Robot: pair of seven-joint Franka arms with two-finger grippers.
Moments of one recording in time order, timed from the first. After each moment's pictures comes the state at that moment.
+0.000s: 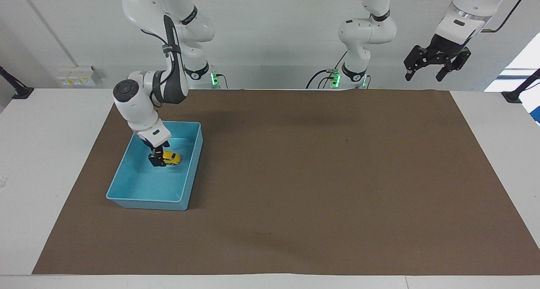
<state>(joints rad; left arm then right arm) -0.04 -0.16 -0.02 -1.64 -0.03 1.49 -0.02 -0.09 0.14 0.04 -2.19 -0.02 2.34 -1.66</state>
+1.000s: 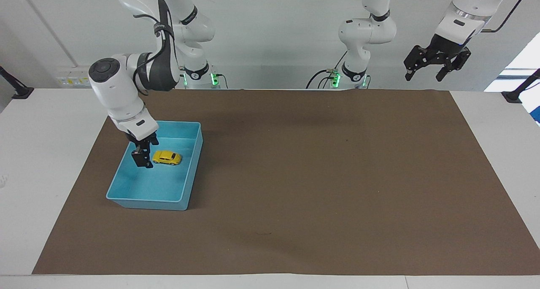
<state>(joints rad) -0.04 -0.16 -0.02 -1.64 -0.03 1.49 -0.02 -0.08 0.14 0.05 -1.89 0.00 2.12 -1.65</state>
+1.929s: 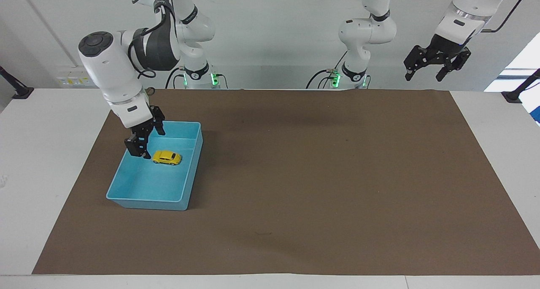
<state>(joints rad) -0.04 -0.16 -0.02 -1.64 -0.03 1.49 -0.02 -0.04 0.11 0.05 -1.74 0.02 1.93 -1.29</state>
